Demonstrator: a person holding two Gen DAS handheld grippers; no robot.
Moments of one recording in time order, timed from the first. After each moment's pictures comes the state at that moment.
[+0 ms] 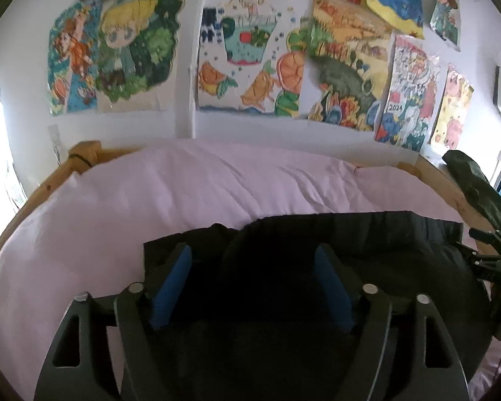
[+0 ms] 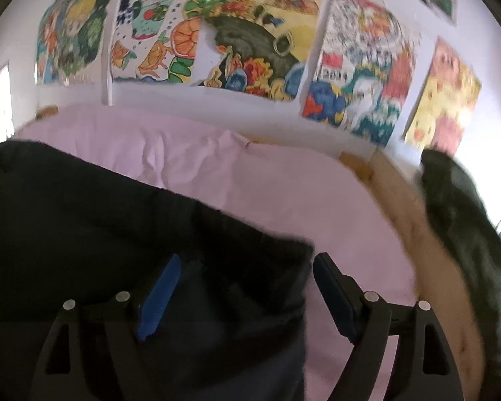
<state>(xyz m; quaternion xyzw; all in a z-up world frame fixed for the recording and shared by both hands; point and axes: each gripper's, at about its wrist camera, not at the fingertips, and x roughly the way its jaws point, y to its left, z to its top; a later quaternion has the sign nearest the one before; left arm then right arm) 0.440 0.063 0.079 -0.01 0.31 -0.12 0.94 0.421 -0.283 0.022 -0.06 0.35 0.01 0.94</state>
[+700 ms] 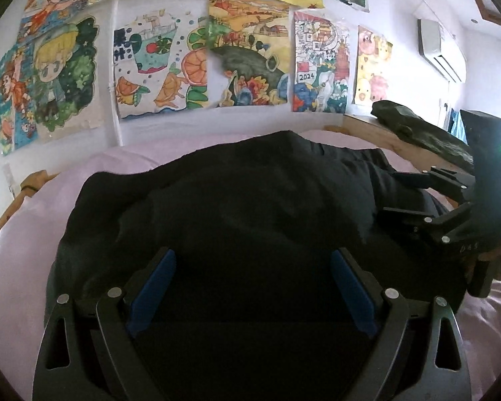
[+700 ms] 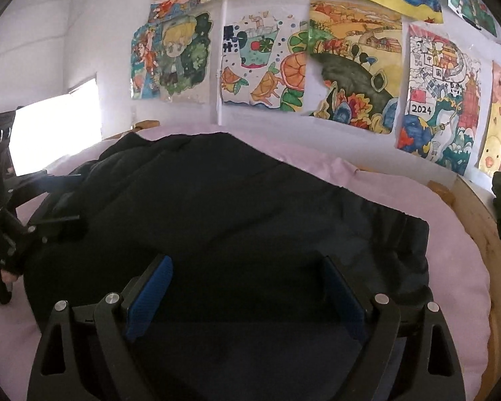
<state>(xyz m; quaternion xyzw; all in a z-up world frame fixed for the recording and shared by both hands) 0.375 -0.010 0.039 0.07 0.29 -0.24 0.92 0.355 -0.204 0.021 -0.07 0.27 0.18 0.94</state>
